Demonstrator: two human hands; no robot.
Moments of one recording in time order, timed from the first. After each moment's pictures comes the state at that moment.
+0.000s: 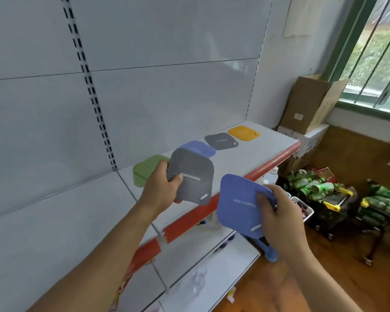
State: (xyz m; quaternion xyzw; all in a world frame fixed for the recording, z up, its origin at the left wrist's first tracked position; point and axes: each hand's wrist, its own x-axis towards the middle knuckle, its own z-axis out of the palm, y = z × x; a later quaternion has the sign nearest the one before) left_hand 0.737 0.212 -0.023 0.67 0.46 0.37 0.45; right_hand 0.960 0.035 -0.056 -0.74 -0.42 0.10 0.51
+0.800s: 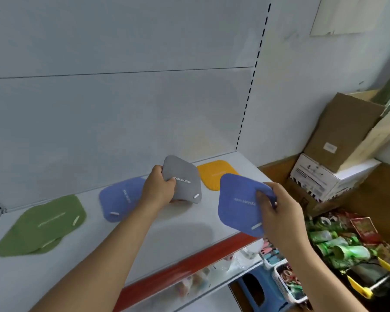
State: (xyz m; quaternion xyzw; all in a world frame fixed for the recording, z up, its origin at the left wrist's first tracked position) left_hand 1.030 0.402 -0.058 0.57 0.64 0.36 0.37; right_hand 1.290 0.251 -0.045 -0.70 -0.51 0.17 0.48
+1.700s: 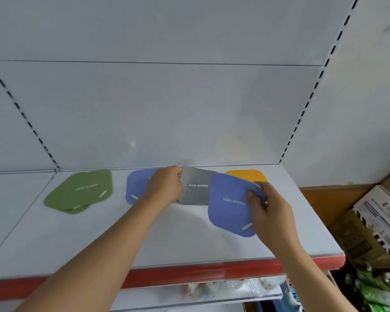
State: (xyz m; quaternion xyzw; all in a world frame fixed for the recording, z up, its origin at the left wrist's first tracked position) left_hand 1.012 0.412 -0.068 0.63 0.75 0.18 0.11; right_hand 1.284 0.343 -0.053 -0.59 -0.62 0.28 0.43
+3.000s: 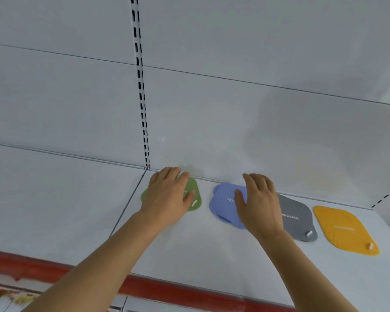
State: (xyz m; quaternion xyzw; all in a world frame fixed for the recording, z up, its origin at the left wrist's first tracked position) left_hand 0.806 0.318 -0.056 0.66 0.73 0.16 -0.06; right_hand 1.048 0.408 -0.076 -0.53 -0.81 -0.02 0.26
